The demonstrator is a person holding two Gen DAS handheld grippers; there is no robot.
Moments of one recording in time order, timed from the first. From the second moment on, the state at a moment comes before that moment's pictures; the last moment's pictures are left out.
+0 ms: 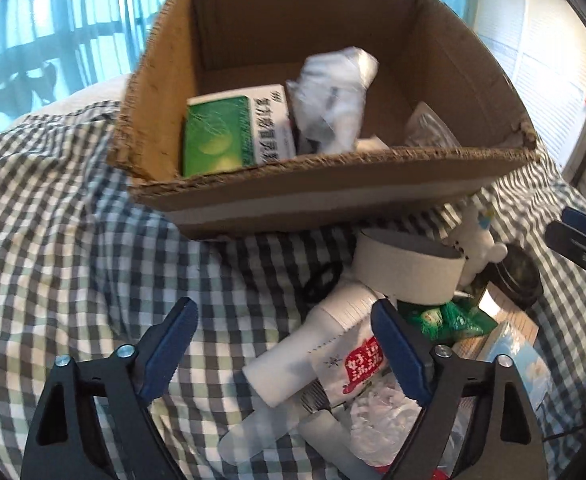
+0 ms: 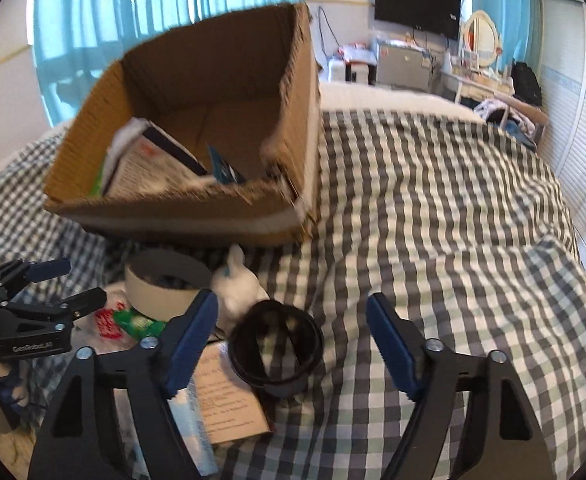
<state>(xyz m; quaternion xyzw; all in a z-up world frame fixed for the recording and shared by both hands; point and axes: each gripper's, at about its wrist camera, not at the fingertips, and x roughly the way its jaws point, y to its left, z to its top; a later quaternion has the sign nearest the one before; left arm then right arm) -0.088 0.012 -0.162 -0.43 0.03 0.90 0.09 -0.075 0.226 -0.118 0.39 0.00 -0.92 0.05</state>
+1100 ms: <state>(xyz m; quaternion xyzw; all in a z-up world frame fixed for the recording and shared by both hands) -0.067 0.049 -0.165 -0.45 0.07 0.87 0.21 -0.074 0.236 -0.152 0.46 -0.01 -0.89 0.05</state>
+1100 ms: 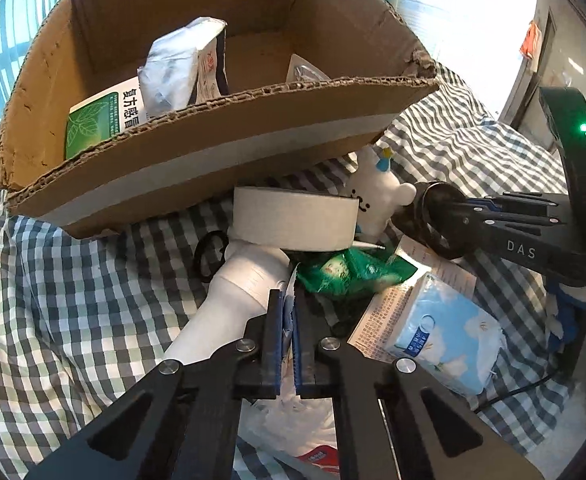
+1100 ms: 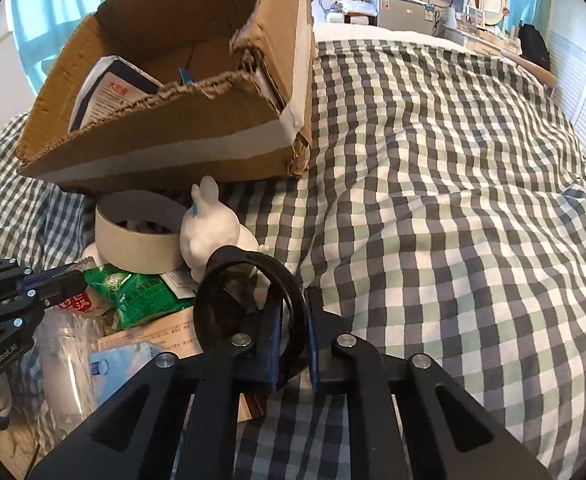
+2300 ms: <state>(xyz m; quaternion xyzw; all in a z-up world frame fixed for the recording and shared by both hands) -0.033 0.025 -0.029 -0.29 0.02 0.94 0.19 -0.018 0.191 0.000 0.26 -0.01 -0.96 0.09</state>
